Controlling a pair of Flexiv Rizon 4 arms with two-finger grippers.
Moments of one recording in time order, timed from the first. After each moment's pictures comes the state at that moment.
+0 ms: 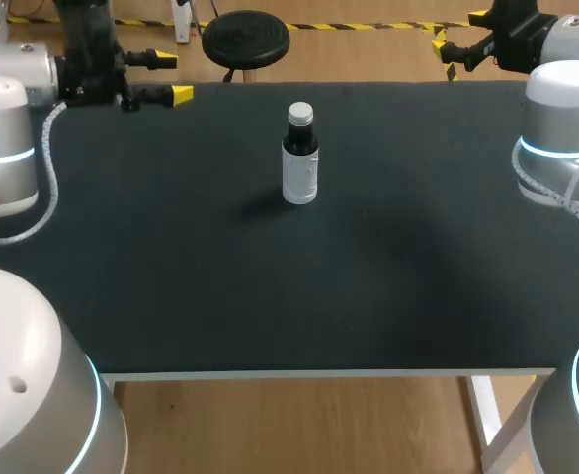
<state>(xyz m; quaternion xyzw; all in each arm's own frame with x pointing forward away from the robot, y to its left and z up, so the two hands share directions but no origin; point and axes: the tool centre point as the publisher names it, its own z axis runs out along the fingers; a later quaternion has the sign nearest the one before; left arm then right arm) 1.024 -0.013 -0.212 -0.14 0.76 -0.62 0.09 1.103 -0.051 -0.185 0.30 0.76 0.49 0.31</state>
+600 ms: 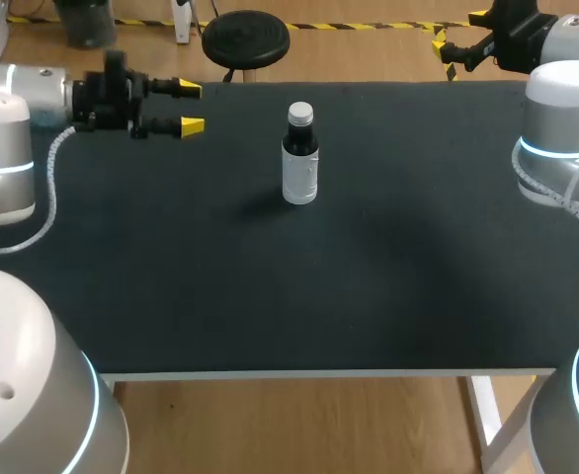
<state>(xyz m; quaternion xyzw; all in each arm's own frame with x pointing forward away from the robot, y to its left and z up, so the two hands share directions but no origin) 0.991 -0.043 -0.245 -0.06 0.76 -0.65 0.02 1.103 -0.051 -0.185 0.30 0.76 0.49 0.31</state>
